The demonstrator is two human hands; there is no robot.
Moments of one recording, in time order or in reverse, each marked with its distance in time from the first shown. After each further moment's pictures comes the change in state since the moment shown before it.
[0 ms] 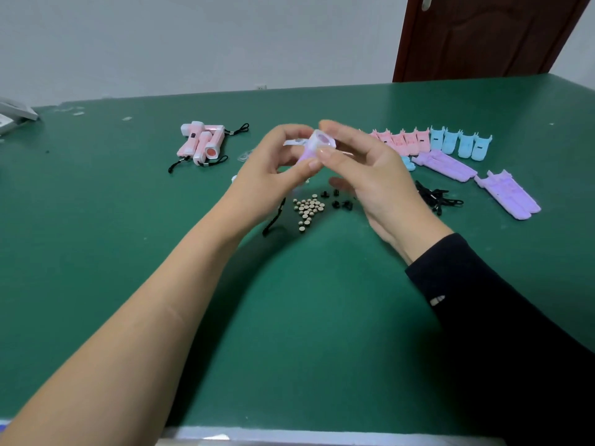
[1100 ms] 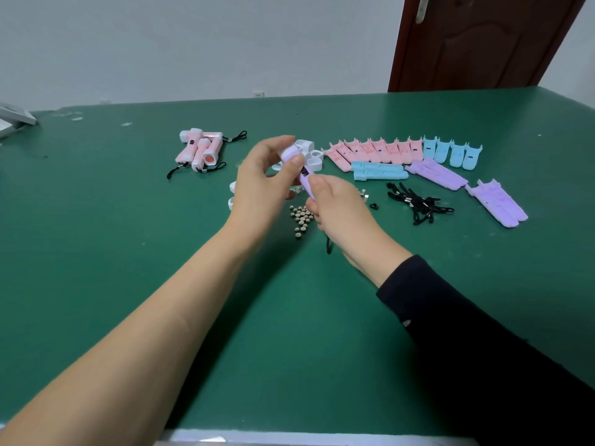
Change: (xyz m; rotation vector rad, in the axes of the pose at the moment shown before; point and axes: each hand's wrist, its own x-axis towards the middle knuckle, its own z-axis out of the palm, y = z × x) left_hand 0.004 -0.009 0.017 -0.136 0.358 -0.086; right_hand -0.006 0.016 0.028 -0.387 0.013 0.139
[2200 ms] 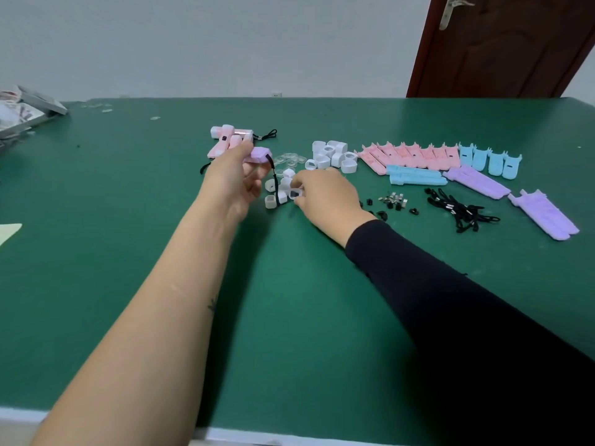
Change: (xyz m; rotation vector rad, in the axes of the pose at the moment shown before) left_hand 0.039 -0.007 -0.083 -0.369 0.249 -0.494; right_hand 0.064 0.006 0.060 -1.004 -0.074 -0.304
